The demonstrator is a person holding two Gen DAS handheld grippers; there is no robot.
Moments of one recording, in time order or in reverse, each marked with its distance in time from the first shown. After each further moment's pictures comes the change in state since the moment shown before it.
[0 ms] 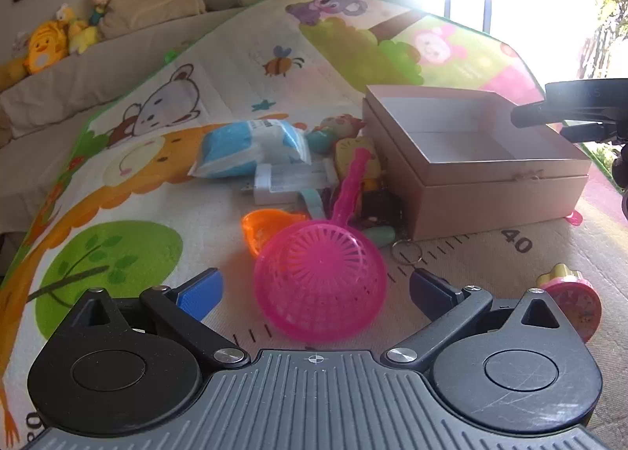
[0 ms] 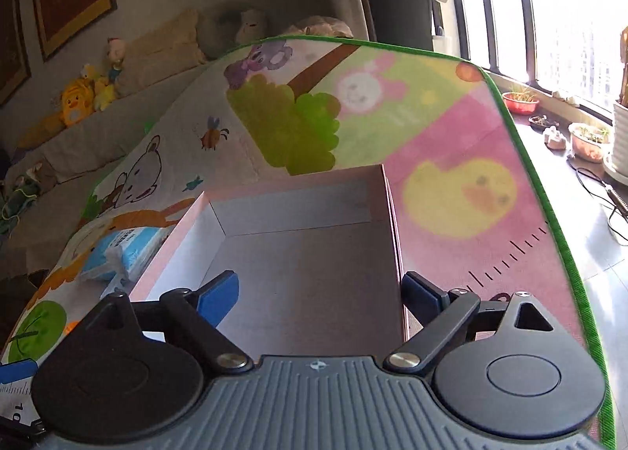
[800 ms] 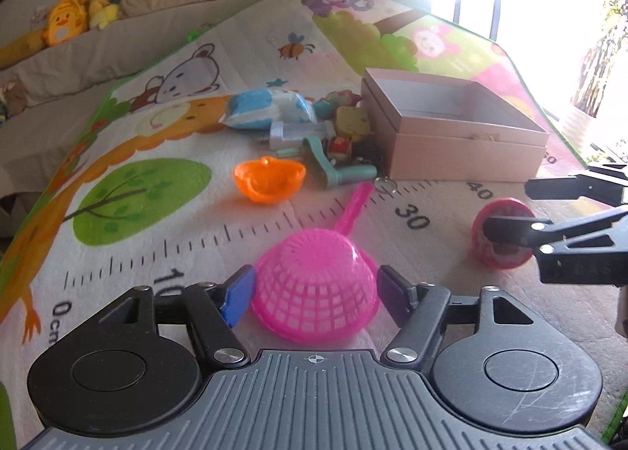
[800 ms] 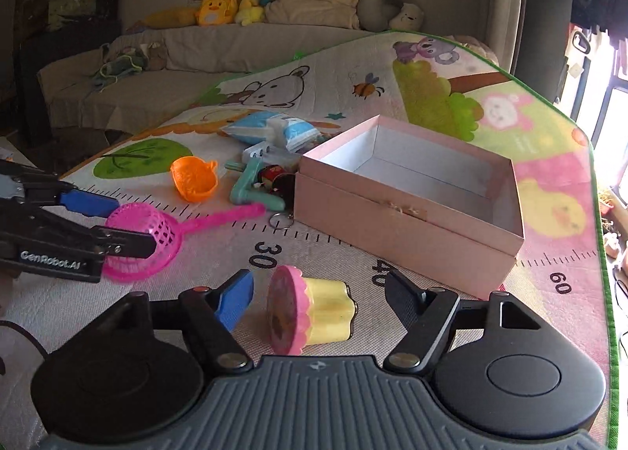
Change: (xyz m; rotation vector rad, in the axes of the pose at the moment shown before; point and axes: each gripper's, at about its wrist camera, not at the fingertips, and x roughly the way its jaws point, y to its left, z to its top) left arm -0.075 0.004 -0.053 -0.086 0.037 -0.007; right arm -0.081 0.079 -0.104 -0.448 0.074 0.172
